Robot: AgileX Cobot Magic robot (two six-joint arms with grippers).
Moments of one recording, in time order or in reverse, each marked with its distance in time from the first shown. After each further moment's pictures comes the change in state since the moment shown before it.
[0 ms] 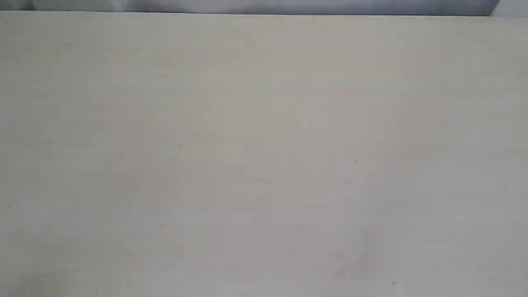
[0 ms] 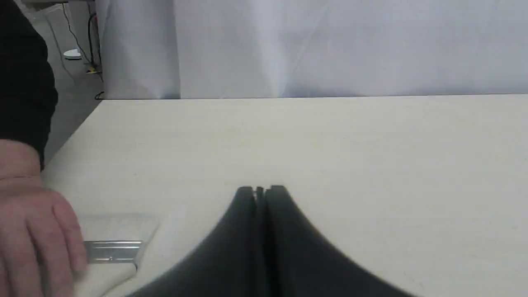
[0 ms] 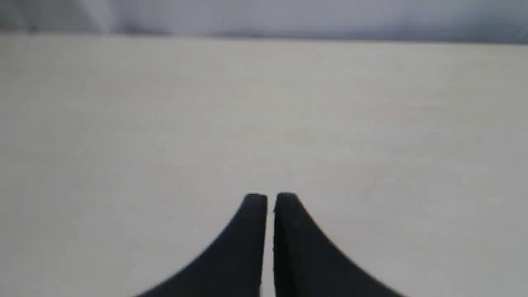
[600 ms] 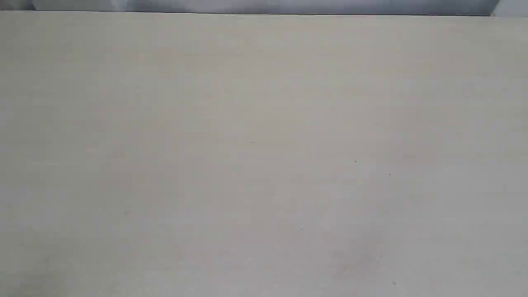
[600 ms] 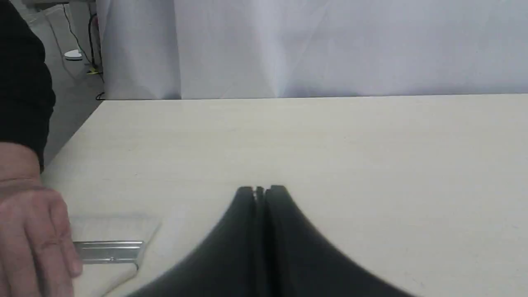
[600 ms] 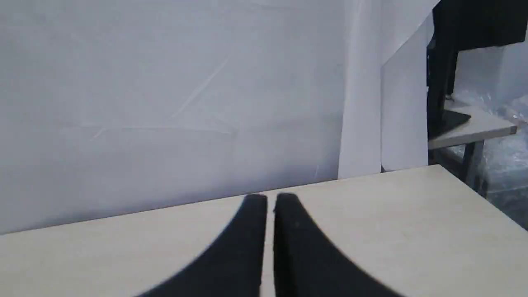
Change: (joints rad) left arm 0.000 0.000 0.000 0.000 0.000 0.000; right arm -0.597 -0.227 0.117 0.002 -0.315 -0.111
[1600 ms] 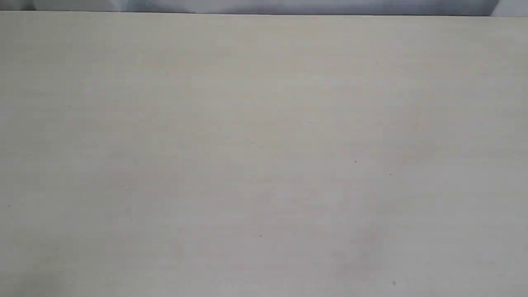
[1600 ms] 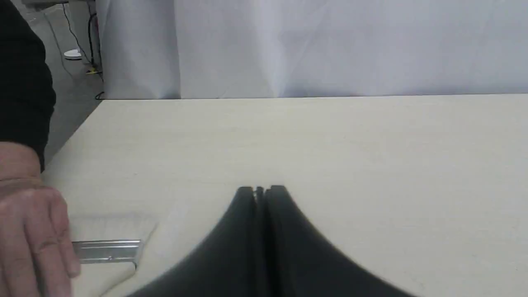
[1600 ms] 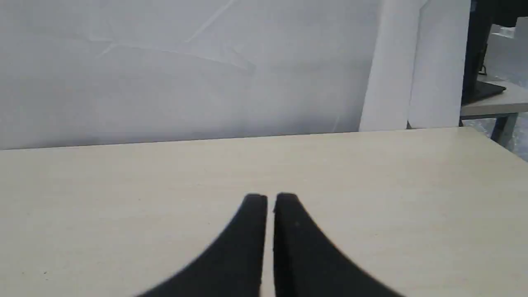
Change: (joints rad) left arm 0.000 0.000 0.000 0.000 0.000 0.000; right arm -0.059 -0.130 0.427 0.002 -0.289 -0.039
